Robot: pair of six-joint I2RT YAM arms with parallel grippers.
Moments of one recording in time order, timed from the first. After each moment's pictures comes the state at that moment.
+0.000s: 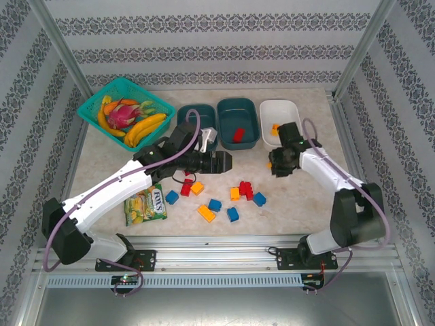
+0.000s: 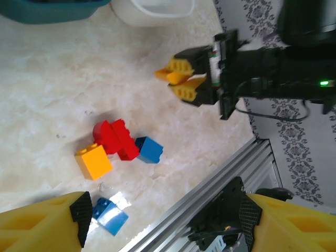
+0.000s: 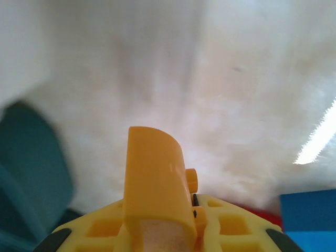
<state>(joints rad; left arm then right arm) -0.75 1.39 1.29 -0.58 0.30 -0.71 0.20 1.46 1.03 -0.74 -0.11 1.62</state>
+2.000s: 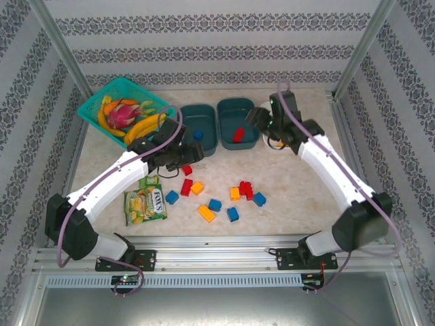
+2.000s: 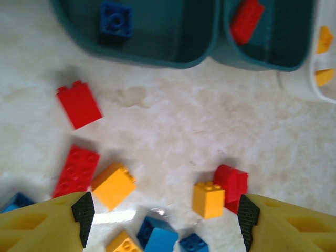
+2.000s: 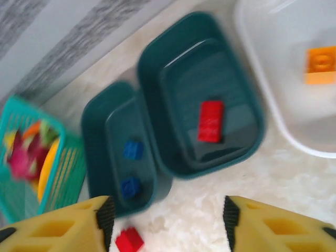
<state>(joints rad) -0.54 1.41 1.22 -0.78 0.05 -0.85 0.38 1.43 1.33 -0.59 -0.05 0.78</state>
